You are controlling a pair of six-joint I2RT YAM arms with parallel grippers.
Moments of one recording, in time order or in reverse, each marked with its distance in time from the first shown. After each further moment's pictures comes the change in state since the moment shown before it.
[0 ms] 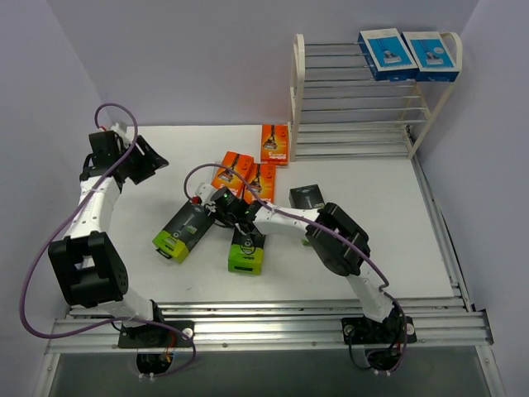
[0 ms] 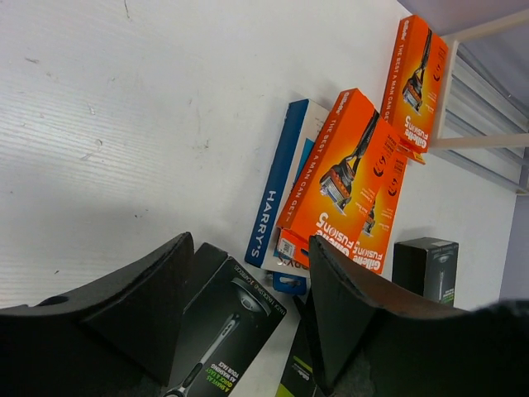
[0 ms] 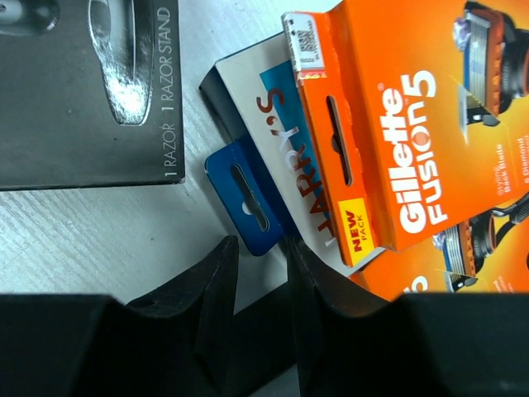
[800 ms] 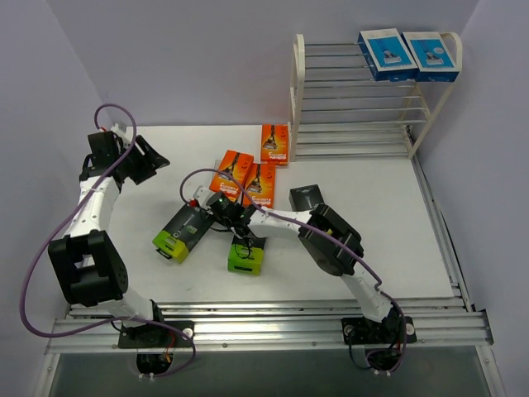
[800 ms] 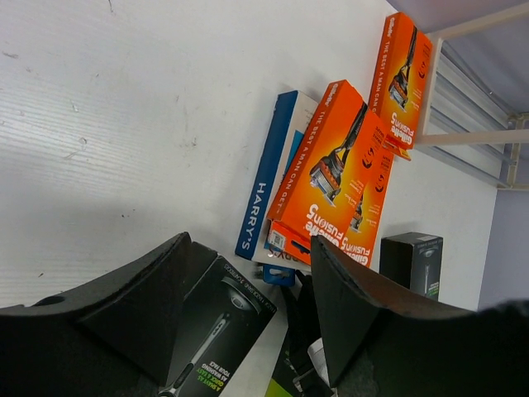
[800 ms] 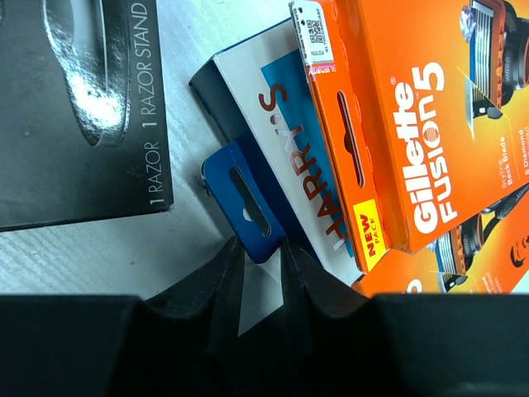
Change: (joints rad) left arm 0.010 0.009 -0.002 0.014 0.045 -0.023; right arm 0.019 0.061 0.031 0.018 0.105 -0.020
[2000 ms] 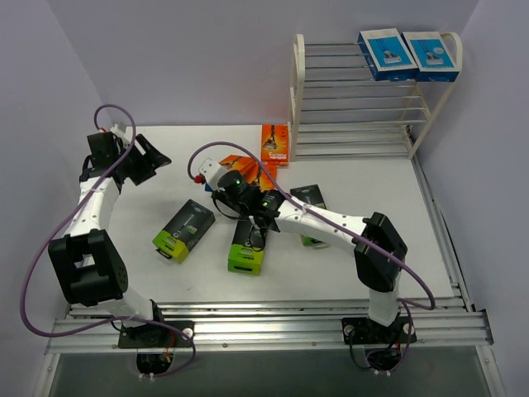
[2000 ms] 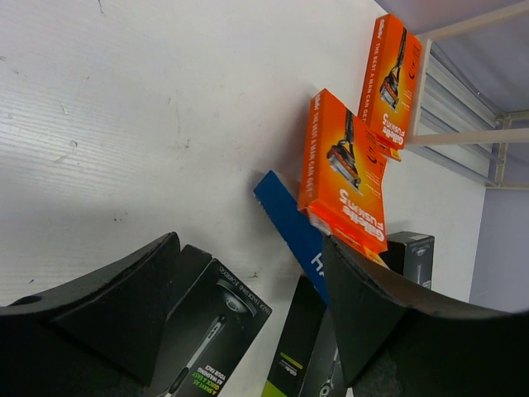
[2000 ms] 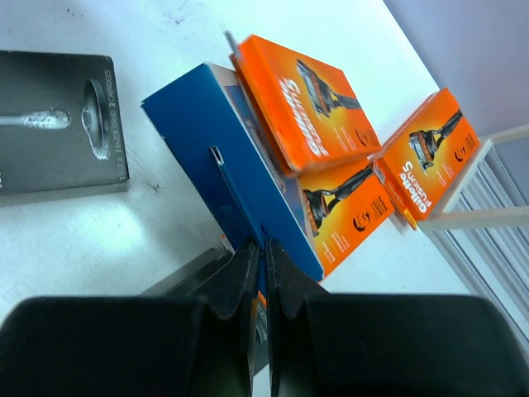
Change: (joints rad) left arm 0.006 0.002 -0.013 0.029 0.023 -0.015; right arm 0.014 -0.350 -0.044 -0.103 0.040 0.013
